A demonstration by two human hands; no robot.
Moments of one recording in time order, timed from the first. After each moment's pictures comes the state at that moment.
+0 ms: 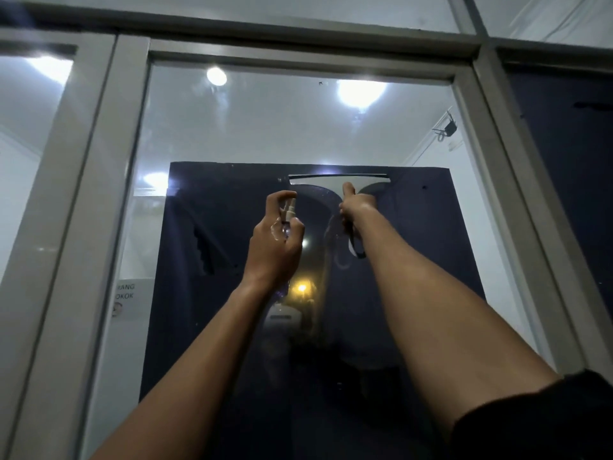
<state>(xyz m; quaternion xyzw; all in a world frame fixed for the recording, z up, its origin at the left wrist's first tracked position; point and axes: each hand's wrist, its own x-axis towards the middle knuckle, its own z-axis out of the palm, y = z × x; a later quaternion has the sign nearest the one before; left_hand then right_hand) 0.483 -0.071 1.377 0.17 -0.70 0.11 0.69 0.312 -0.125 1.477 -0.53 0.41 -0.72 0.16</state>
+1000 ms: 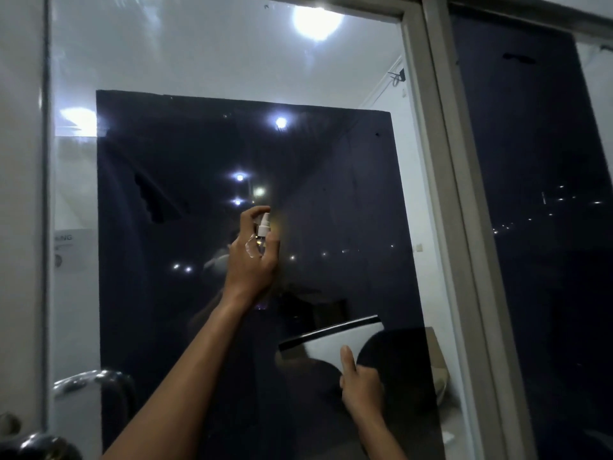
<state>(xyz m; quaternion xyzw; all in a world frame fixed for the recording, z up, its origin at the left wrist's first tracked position) 0.452 -0.060 1.262 0.21 -0.71 0.01 0.67 0.285 -0.078 1.060 -0.39 0.63 -0.65 0.18</state>
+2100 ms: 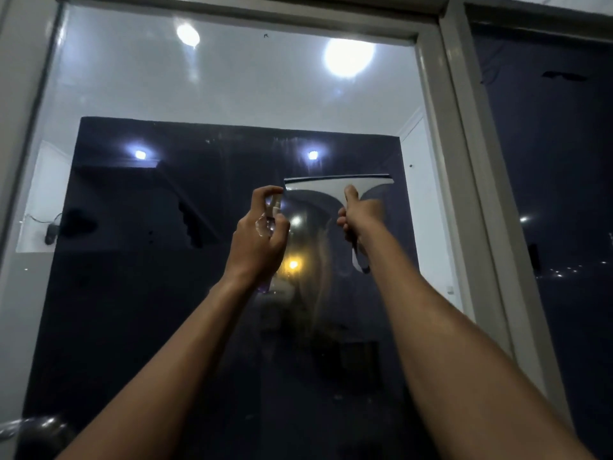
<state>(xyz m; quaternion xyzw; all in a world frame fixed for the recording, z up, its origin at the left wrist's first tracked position) 0.373 -0.093 1.341 0.19 -0.70 0.12 0.68 0.188 -0.118 1.403 -0.48 0.41 -0.75 0.19</state>
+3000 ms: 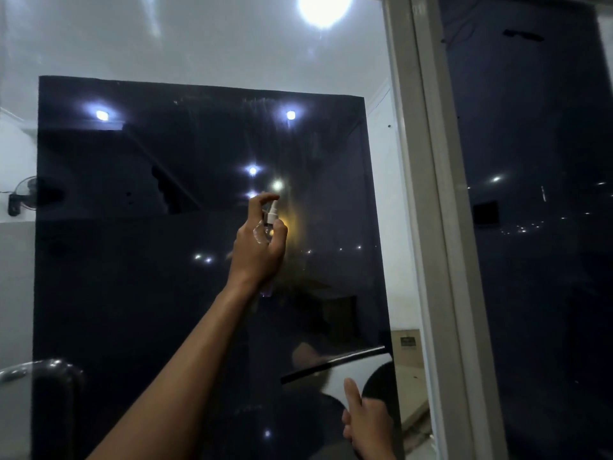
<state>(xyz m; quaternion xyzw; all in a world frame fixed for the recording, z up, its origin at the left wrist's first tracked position) 0.336 -0.056 1.262 0.22 -0.71 0.03 0.67 0.172 -0.058 1.012 -0.40 0.63 -0.59 0.30</state>
